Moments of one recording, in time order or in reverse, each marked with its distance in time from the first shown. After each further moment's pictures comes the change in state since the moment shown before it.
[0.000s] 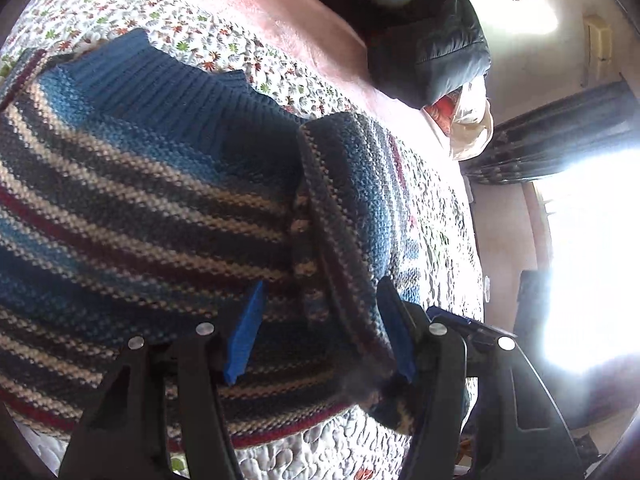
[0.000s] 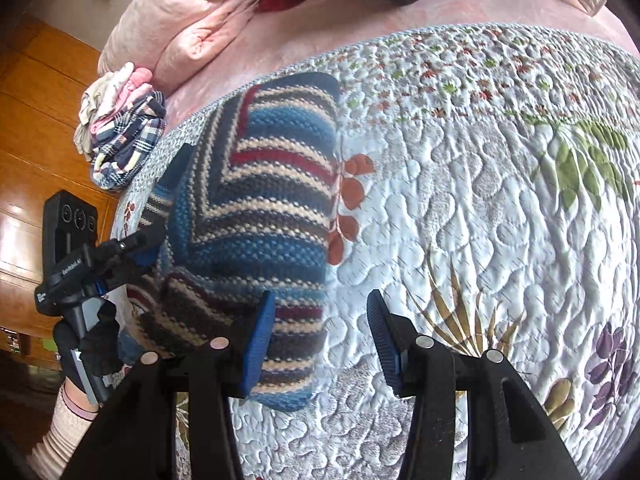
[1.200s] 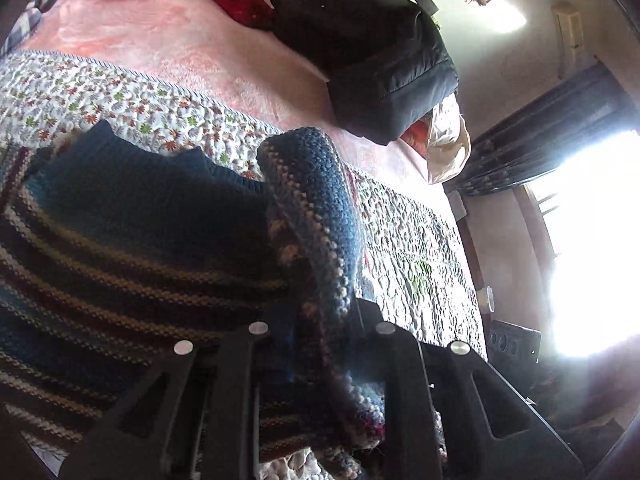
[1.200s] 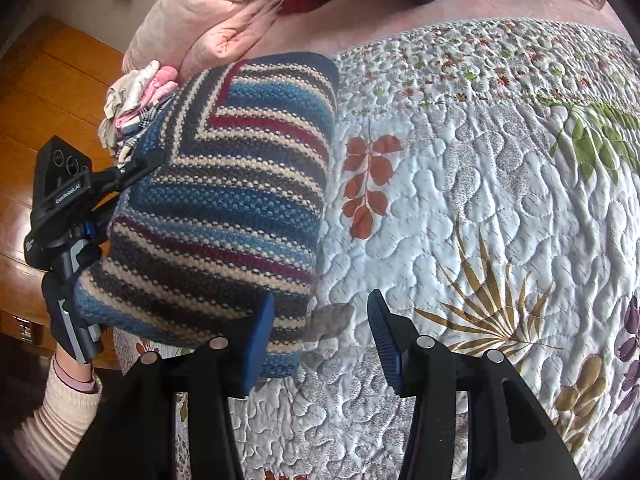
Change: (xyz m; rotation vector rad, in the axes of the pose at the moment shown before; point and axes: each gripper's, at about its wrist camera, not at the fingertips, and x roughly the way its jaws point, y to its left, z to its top) left arm -0.039 -0.036 0.033 0.111 -0.139 0.009; right arm -0.001 0.016 -0.027 -0.032 -0.033 0.090
